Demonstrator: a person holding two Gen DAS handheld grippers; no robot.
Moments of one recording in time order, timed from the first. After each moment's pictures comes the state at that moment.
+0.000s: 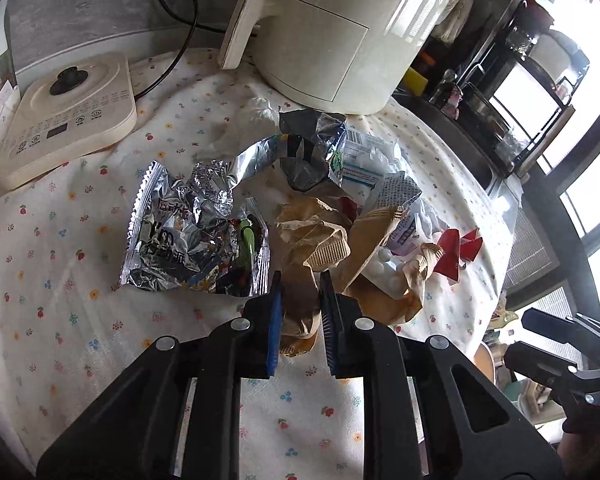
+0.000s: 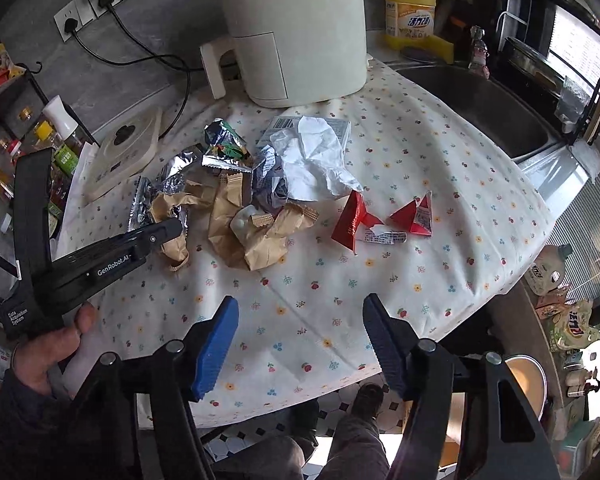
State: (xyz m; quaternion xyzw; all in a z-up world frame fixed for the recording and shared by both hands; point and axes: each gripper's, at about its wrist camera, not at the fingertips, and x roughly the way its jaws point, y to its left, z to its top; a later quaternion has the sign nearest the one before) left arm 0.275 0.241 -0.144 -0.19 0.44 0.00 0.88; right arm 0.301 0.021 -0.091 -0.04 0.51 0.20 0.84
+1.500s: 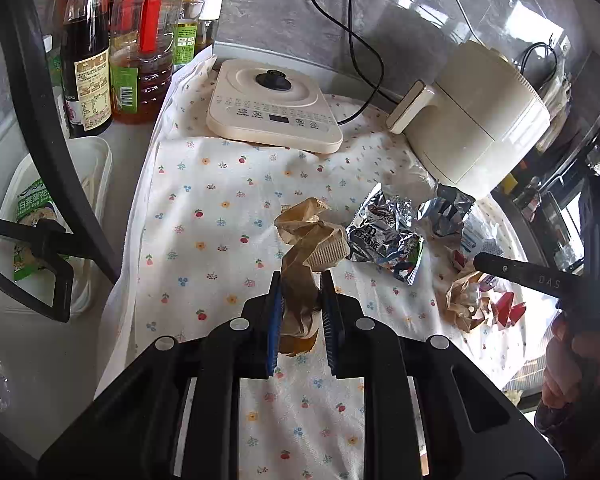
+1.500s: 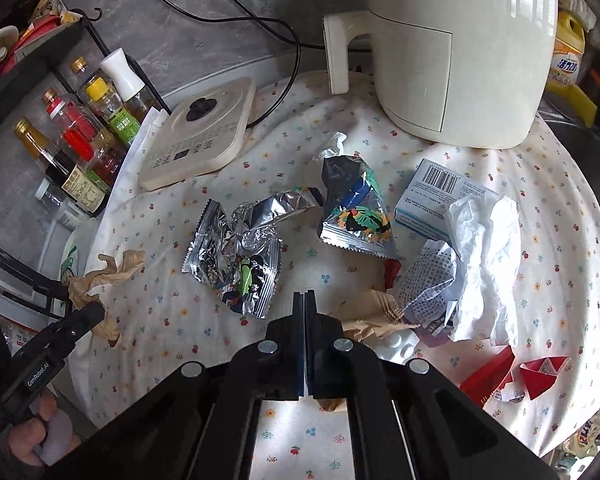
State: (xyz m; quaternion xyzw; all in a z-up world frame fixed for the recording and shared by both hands) left arm 0.152 0.316 -0.126 -0.28 0.37 0.21 0.86; right arm 0.383 0.137 -0.108 -0.09 0.52 0.35 0.78
